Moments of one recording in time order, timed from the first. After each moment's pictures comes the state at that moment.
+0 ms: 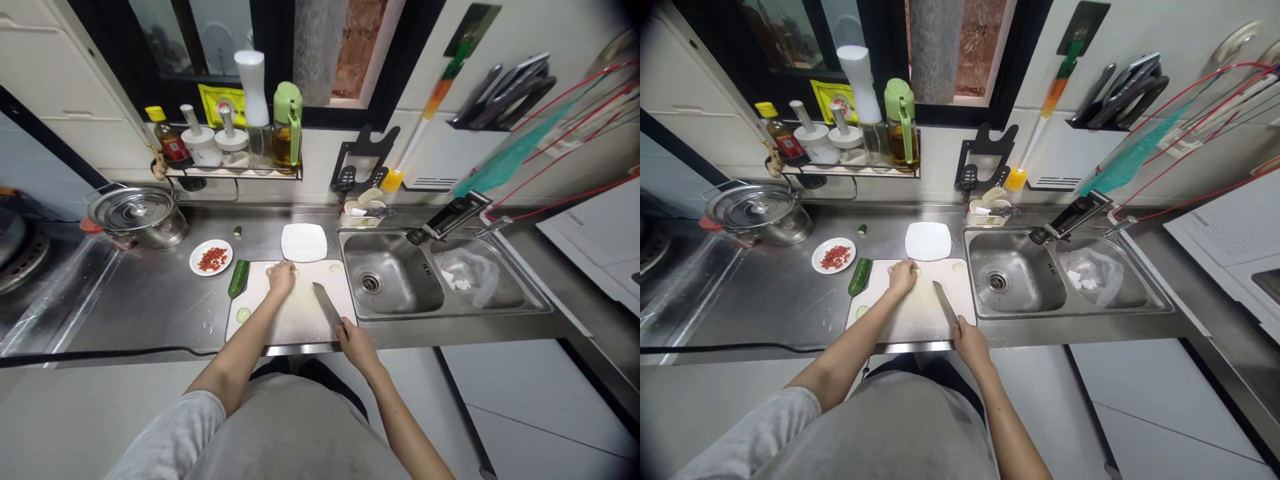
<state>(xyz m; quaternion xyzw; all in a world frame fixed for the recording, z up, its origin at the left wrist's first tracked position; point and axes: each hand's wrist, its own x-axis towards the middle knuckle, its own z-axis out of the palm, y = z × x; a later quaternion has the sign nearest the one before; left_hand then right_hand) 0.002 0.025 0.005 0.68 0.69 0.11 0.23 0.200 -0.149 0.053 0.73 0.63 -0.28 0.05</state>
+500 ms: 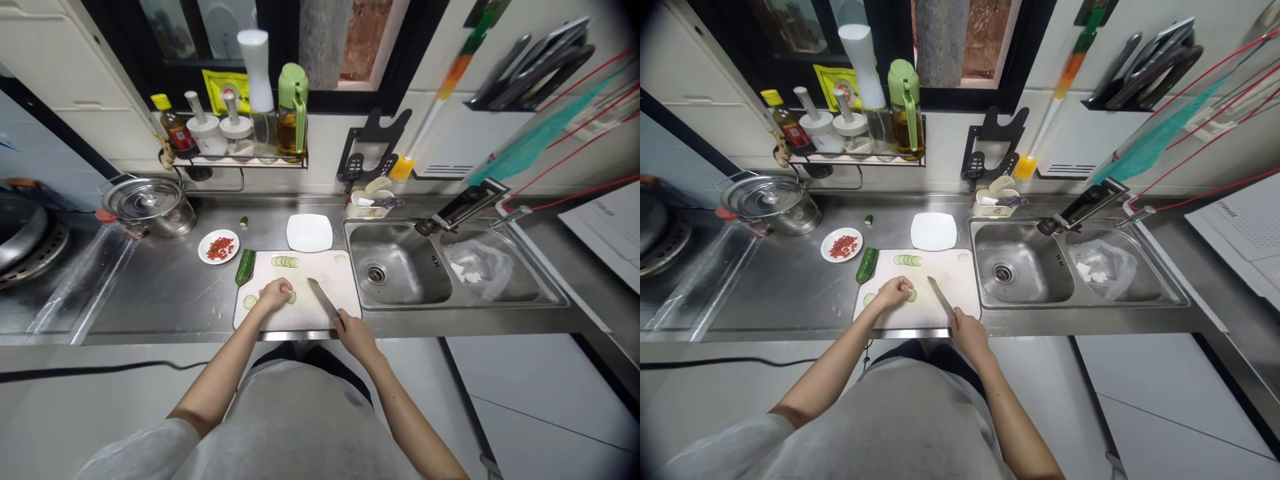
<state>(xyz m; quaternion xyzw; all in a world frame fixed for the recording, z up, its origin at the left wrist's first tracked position) -0.049 -0.048 0.016 0.60 0.67 0.06 0.43 0.185 -0.152 0.065 0.69 0.66 -0.25 0.11</state>
